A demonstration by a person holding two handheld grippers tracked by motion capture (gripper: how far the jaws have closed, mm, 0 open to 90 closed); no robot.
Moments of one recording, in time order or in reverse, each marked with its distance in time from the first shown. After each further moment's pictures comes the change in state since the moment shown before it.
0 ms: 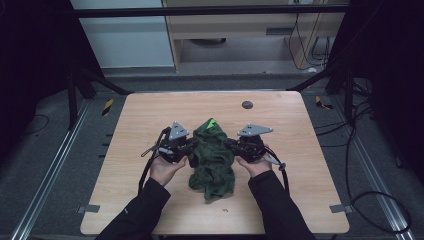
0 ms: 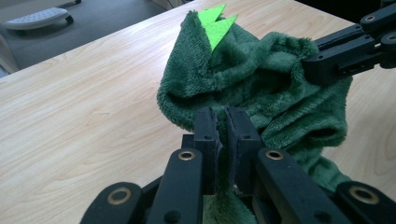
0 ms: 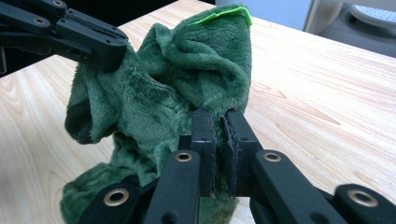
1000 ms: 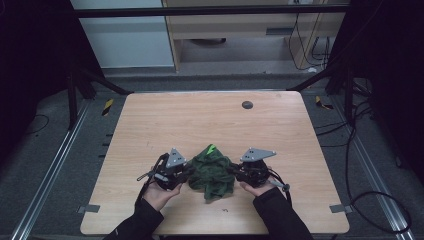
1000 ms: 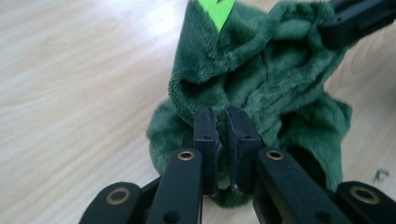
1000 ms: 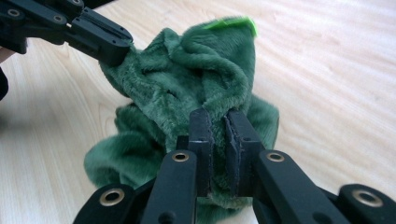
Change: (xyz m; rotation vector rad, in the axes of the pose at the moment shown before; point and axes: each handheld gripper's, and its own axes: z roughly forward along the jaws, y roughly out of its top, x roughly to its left) left arm -0.029 -0.061 -0.014 0.130 -0.060 0.018; right arm 0.025 -0.054 -0.018 0.075 0.097 -0.009
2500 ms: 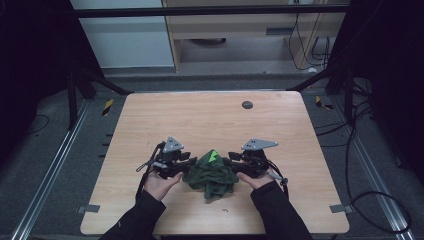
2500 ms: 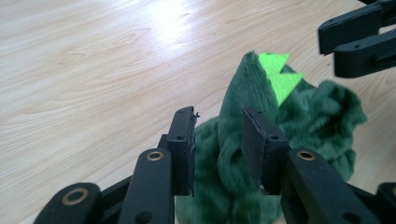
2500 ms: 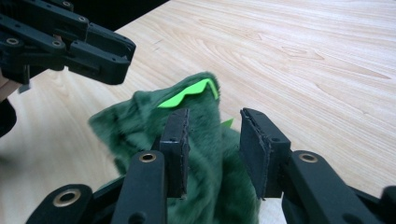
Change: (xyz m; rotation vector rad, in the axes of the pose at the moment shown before) left arm 0.022 0.031 0.005 -0.040 -0.001 -0.127; right arm -0.012 0.023 0.004 -0.054 -0.011 0.110
